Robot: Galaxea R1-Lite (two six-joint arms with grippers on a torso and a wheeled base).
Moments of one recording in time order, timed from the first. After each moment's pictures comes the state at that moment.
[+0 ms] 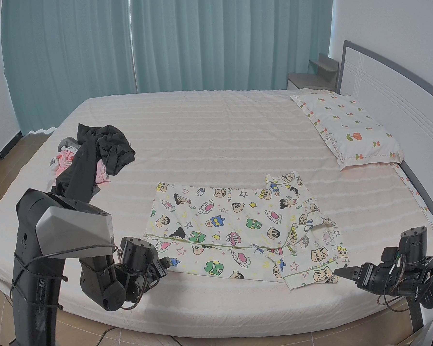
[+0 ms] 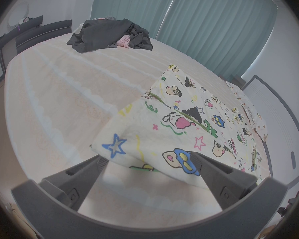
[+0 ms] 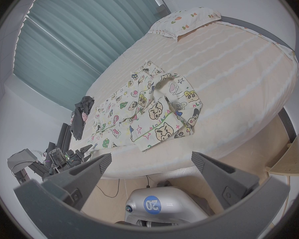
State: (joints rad) left arm -0.41 2.44 -0.57 -1.09 0.30 -0.80; right arm 0.19 1.78 -0.02 -1.02 0.19 0.62
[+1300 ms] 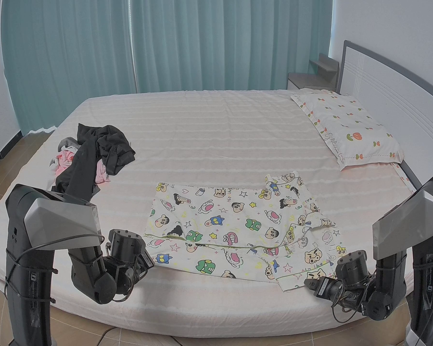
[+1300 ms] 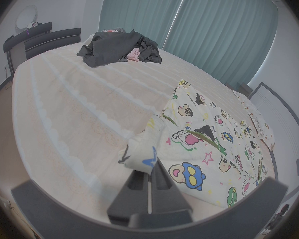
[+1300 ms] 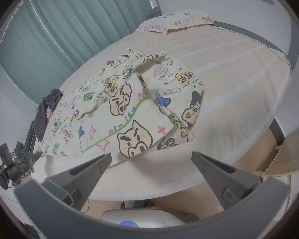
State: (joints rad) left arm -0.33 2.39 -0.56 -1.10 0.36 -0.76; right arm 0.42 2.39 -0.18 -1.35 -0.23 0.73
